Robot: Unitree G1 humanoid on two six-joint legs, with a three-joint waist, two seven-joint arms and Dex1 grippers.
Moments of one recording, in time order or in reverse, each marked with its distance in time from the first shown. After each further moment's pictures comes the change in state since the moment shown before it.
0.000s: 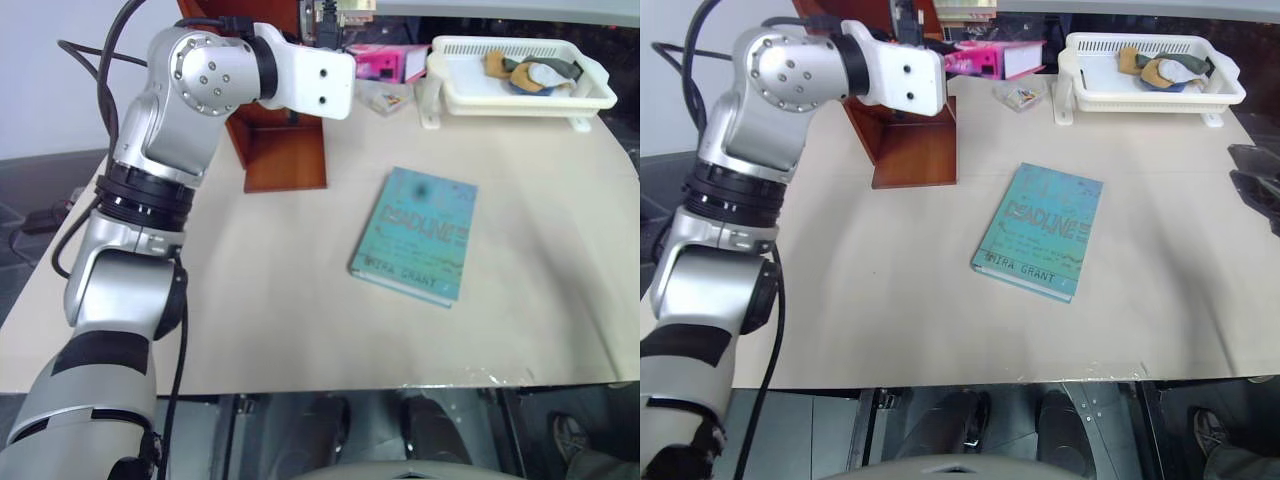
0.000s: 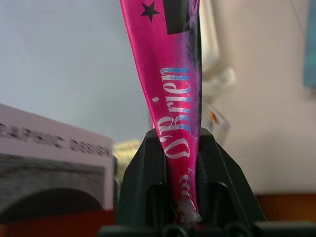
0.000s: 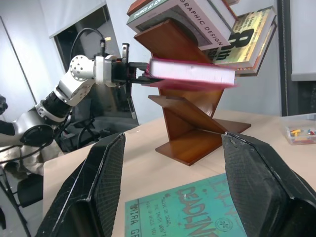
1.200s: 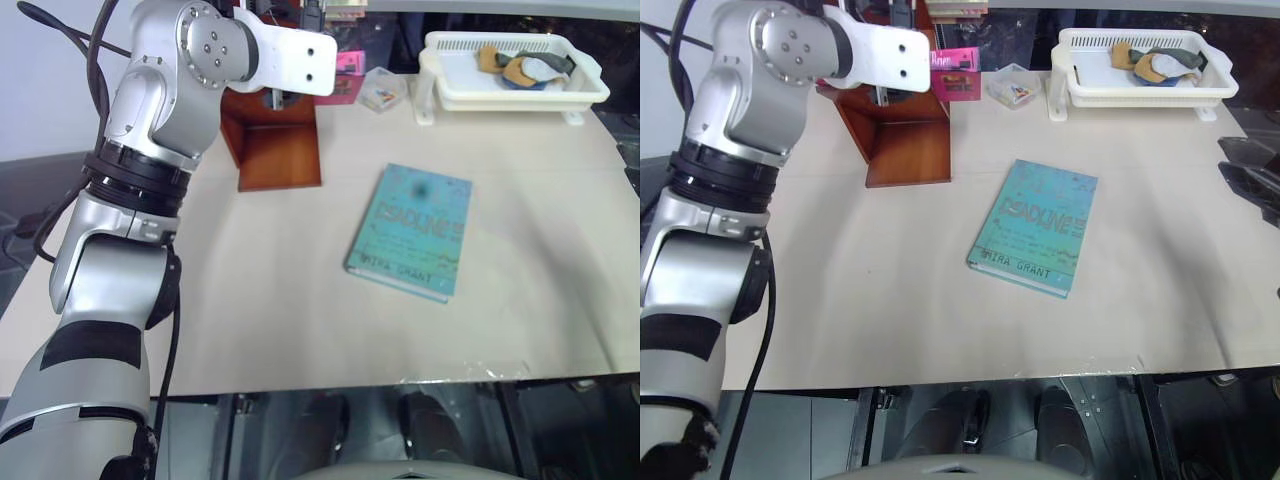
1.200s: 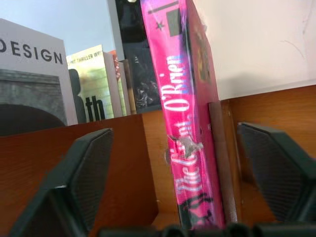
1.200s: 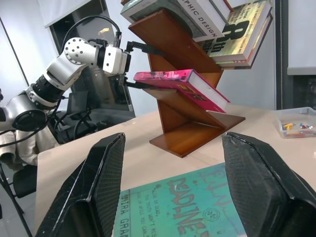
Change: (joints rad) left arm -0.058 0.013 -0.042 0.005 0.207 0.271 -0.061; right arm -0.100 -0.002 0.046 0.101 -0.110 -0.033 0.066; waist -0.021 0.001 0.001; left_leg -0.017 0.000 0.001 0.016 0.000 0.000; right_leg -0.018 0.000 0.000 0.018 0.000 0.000
